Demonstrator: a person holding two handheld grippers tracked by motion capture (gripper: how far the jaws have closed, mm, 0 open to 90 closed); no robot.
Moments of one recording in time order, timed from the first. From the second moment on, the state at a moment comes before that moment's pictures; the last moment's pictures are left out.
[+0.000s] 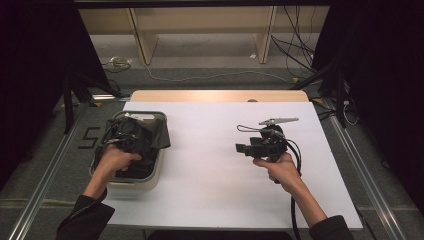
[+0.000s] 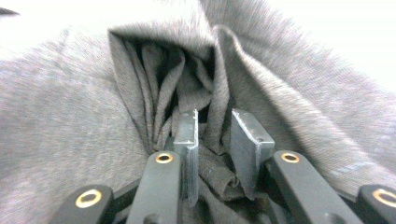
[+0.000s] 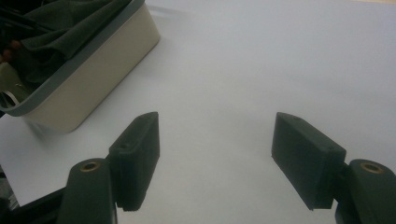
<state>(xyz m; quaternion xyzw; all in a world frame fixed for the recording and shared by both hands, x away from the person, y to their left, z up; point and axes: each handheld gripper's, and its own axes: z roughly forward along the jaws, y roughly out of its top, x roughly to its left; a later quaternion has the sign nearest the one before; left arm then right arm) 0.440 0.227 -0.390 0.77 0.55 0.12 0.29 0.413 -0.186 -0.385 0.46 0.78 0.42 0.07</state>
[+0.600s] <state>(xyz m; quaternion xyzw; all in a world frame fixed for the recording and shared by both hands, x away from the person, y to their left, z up) 0.435 0.210 -0.380 0.77 0.54 0.11 0.34 0.413 -0.187 -0.386 0.46 0.78 0.42 0.07</state>
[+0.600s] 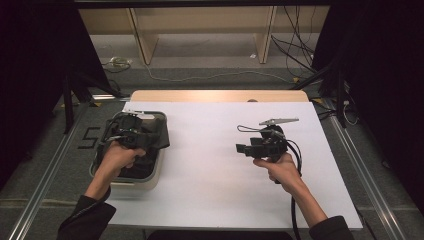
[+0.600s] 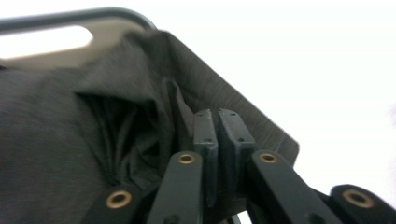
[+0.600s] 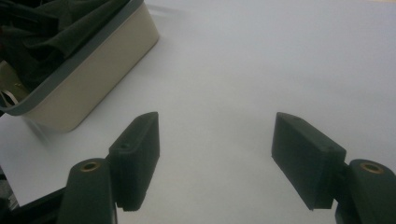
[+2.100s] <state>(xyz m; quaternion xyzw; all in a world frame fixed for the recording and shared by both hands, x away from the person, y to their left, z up) 0.433 0.221 -0.379 0.76 0.55 0.16 0.31 0.391 -0.196 -0.373 0.43 0.76 0.47 0.11</state>
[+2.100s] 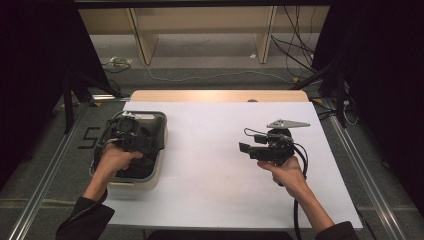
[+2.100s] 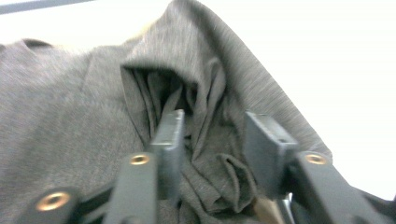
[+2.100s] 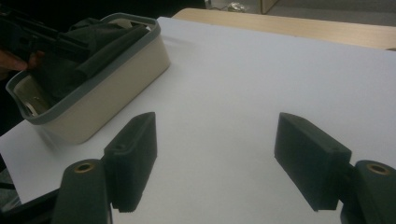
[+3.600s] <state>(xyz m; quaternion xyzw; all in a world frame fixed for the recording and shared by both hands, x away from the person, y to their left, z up) 0.356 0.148 -0.390 0.74 0.40 0.14 0.52 0.323 -0.228 -0.389 0.39 0.72 0.55 0.15</state>
